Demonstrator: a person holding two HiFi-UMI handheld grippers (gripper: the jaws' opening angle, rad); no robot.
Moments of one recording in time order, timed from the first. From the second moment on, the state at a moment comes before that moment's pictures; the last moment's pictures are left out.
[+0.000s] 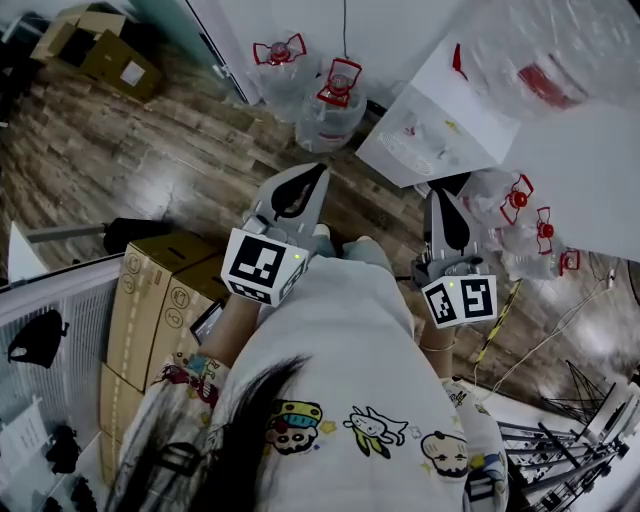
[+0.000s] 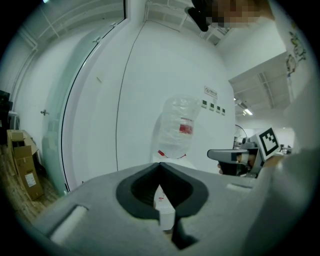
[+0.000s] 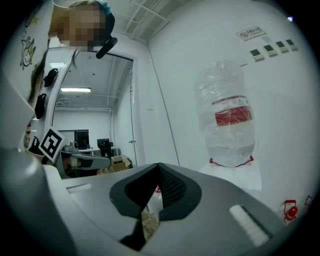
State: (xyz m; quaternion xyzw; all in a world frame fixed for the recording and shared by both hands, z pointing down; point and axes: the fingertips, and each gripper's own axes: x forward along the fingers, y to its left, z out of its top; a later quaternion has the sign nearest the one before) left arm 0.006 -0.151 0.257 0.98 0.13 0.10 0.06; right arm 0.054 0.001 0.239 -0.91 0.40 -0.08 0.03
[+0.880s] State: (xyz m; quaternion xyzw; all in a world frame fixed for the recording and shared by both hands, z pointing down) left arm 0.001 -0.153 0.253 0.98 0.17 0.10 0.03; right arm 0.044 -0.010 0.241 -0.90 0.43 -0.09 0.02
